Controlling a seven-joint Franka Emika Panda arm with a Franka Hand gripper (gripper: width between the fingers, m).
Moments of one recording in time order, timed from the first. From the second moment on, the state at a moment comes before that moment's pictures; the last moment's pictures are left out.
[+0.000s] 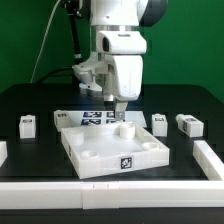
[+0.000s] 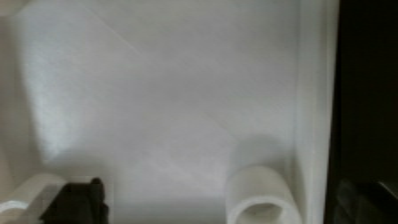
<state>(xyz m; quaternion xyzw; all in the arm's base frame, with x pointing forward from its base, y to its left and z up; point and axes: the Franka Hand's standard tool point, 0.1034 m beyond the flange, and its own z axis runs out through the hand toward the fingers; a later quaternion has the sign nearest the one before) 0.446 -0.002 0.061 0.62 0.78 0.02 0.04</state>
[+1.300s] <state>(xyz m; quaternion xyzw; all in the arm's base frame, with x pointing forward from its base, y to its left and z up) 0.416 -0.007 0.008 0.63 0.78 0.01 -0.01</state>
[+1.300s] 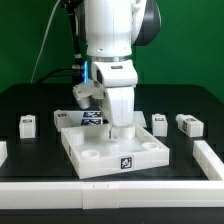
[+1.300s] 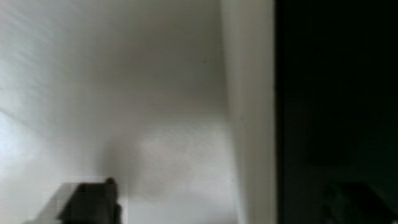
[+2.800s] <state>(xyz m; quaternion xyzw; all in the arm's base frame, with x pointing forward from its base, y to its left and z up) 0.433 0.032 0.008 0.68 0.74 0.01 0.00</state>
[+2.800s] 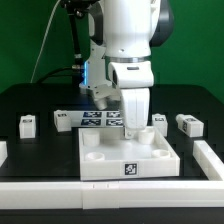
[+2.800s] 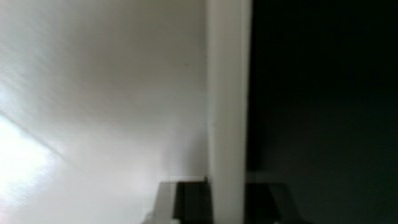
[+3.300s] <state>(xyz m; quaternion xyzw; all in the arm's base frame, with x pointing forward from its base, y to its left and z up) 0.474 0.064 0.009 0.71 0.70 0.01 0.00</state>
